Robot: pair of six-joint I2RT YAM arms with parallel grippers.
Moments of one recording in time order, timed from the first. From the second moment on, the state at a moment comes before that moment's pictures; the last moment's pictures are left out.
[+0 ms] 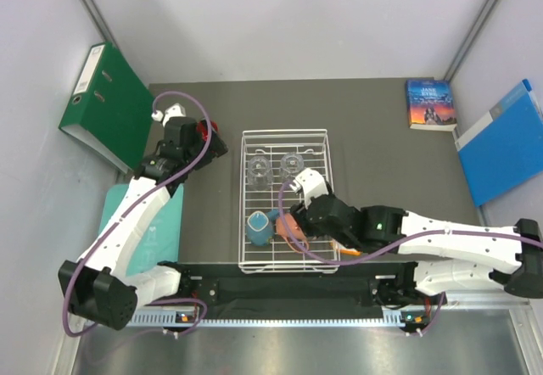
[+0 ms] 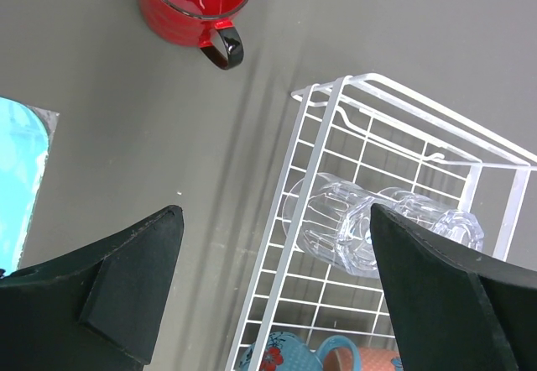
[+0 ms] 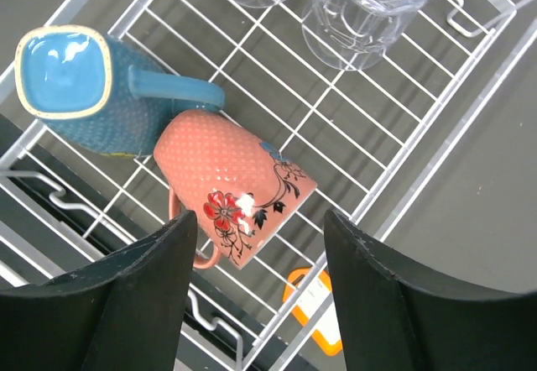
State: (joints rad) left arm -0.29 1.14 1.07 -0.57 -0.19 -0.71; right arm 1.30 1.11 0.93 -0.55 0.54 0.30
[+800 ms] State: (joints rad) left arm -0.31 1.16 1.05 -0.57 -0.18 -0.71; right arm 1.25 1.05 0.80 -0.55 0.39 0.48
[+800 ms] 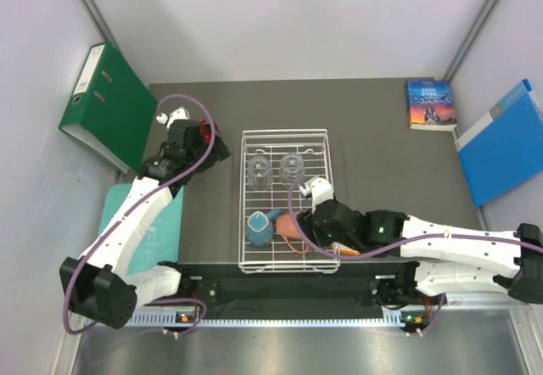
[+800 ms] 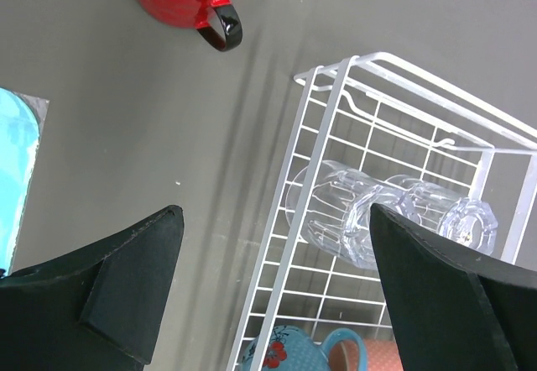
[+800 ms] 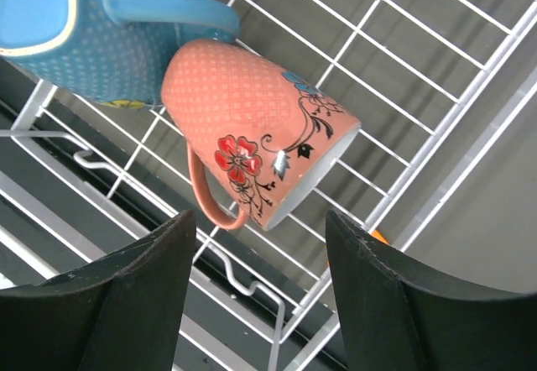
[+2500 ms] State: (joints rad) left arm -0.33 1.15 1.02 -0.57 -0.17 -0.71; right arm 0.96 1.13 0.56 0.07 -0.18 0.61
